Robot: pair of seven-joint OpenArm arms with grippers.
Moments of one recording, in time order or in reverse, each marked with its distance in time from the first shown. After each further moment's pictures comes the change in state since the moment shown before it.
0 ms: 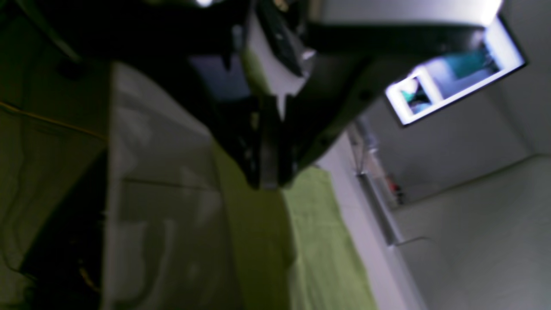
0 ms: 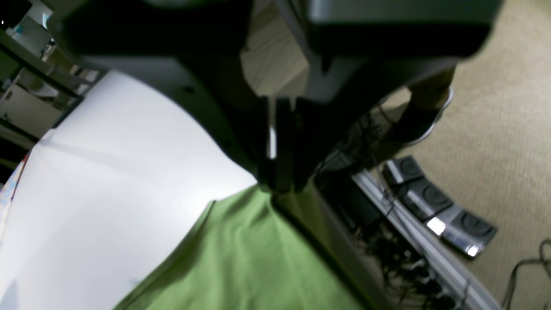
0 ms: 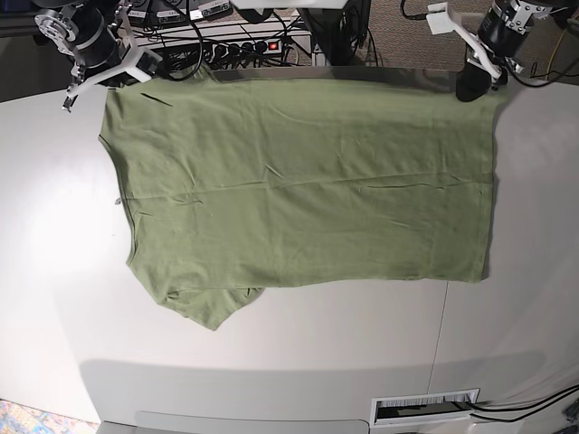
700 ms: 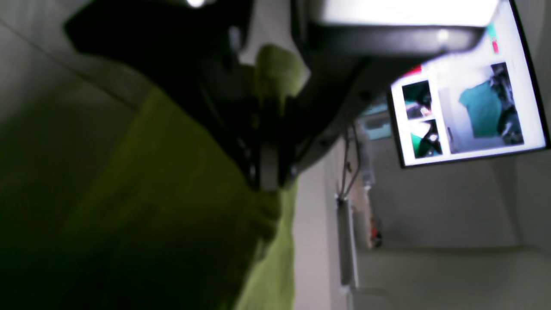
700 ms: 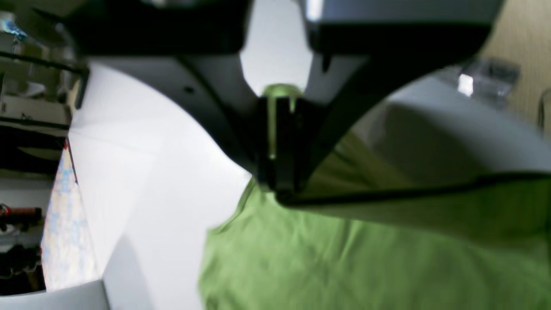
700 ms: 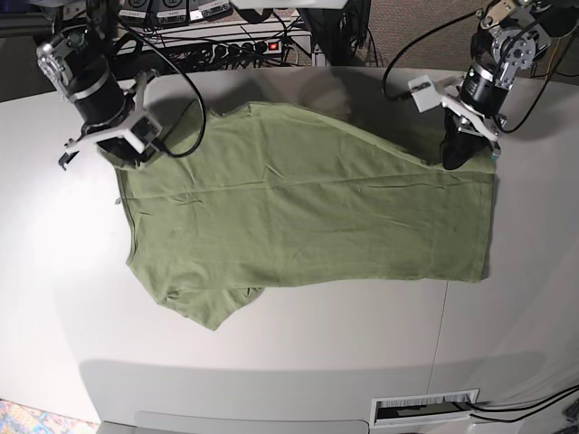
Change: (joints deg) left arm -20.6 13.8 0.2 -8.1 -13.8 0.6 -7.2; right arm 20.9 -8.1 0.0 -3.2 6.5 0.0 6.9
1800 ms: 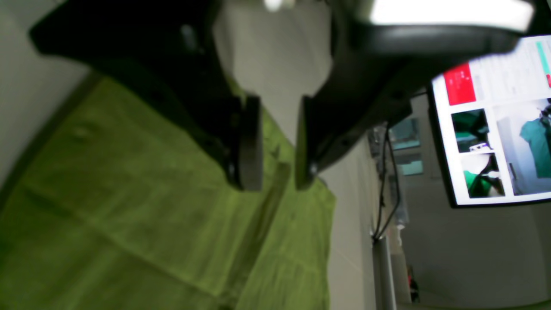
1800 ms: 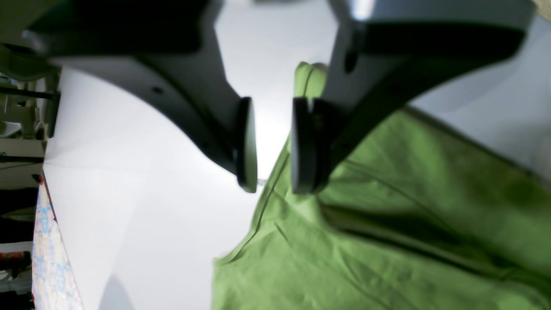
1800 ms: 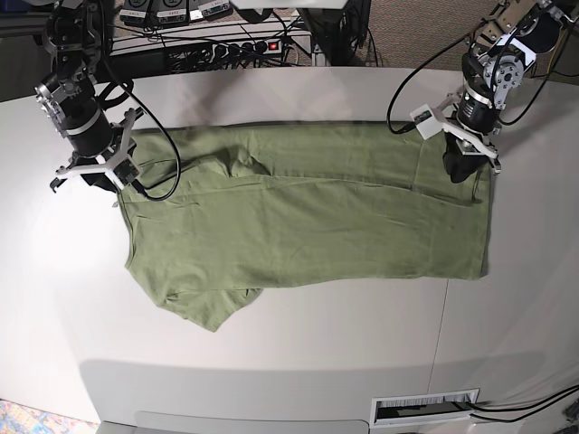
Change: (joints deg) left arm -7.0 6.4 0.0 -12.7 -4.8 0.0 -2.0; right arm 10.5 -0.7 0.0 -14.1 -1.0 0.1 3.3
